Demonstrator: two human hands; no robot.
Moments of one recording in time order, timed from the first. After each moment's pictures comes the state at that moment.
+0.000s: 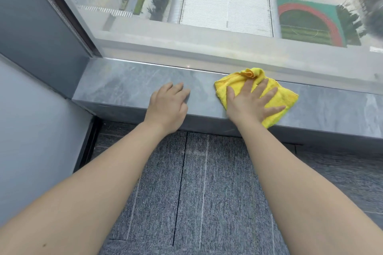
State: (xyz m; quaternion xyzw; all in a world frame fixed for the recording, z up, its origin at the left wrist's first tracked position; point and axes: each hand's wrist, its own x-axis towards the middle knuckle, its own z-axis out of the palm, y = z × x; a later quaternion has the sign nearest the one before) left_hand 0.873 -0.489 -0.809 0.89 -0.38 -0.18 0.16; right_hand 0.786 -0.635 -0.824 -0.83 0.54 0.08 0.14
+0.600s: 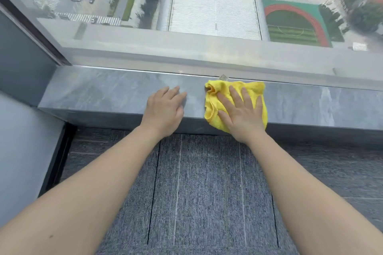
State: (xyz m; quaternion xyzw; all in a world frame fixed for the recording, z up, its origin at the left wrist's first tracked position) left_hand 0.868 -0.536 -0.816 0.88 -0.42 -0.16 0.15; right_hand 0.735 -0.686 -0.830 -0.94 0.30 0.14 0.08
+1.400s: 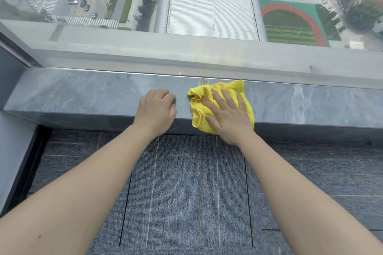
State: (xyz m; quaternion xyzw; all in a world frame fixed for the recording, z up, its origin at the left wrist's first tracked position) left_hand 0.893 -0.564 -0.826 0.90 -0.38 -0.17 0.15; right_hand 0.762 -0.705 -0.844 -0.96 0.21 0.14 0.07
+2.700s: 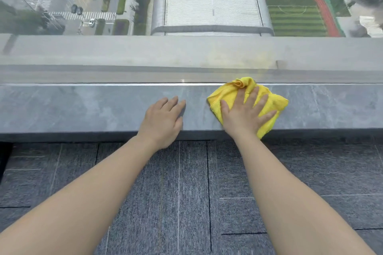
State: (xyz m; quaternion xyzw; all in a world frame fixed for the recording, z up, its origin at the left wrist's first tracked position) left_hand 0.880 -0.600 -0.851 0.86 -0.45 -0.23 0.06; right_hand 0.765 -0.740 -0.868 -0.82 0.54 0.11 0.15
